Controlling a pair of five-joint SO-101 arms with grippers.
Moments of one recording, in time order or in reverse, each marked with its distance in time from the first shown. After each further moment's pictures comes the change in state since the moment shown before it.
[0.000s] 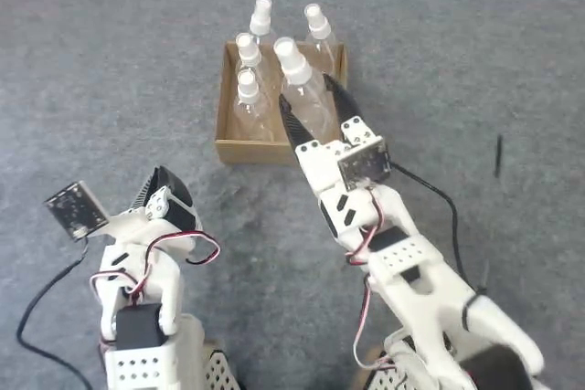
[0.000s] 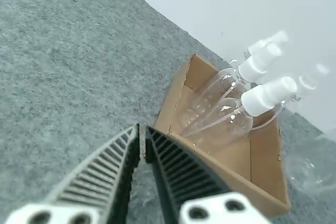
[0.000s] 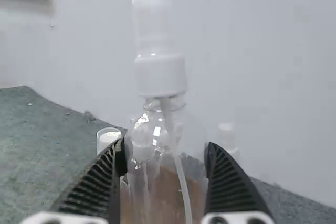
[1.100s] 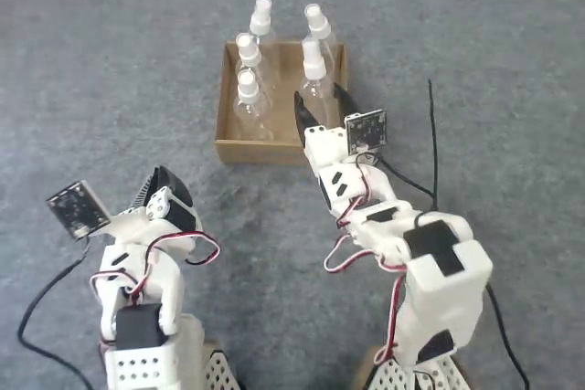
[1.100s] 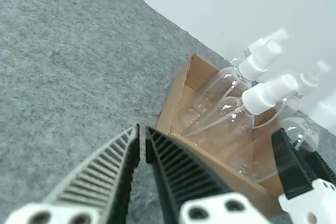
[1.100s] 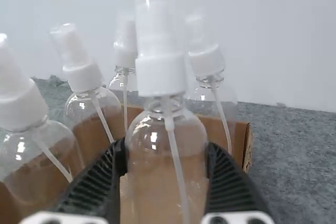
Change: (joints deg) left arm 0.0 0.0 0.0 0.0 -1.2; right arm 5.7 44.7 -18.5 -17.7 -10.8
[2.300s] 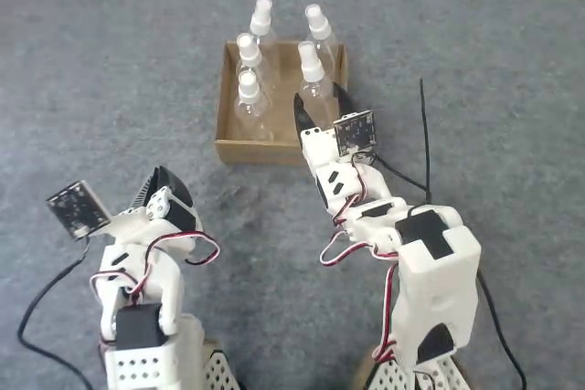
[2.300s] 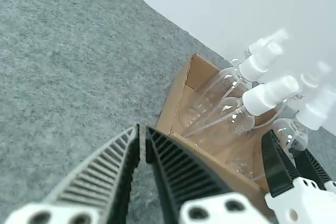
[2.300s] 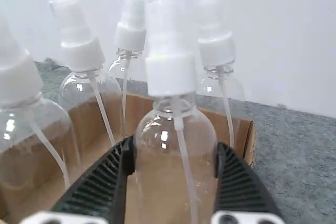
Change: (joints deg) left arm 0.0 0.0 0.0 0.0 0.0; right arm -0.2 5.6 -3.6 -0.7 4.8
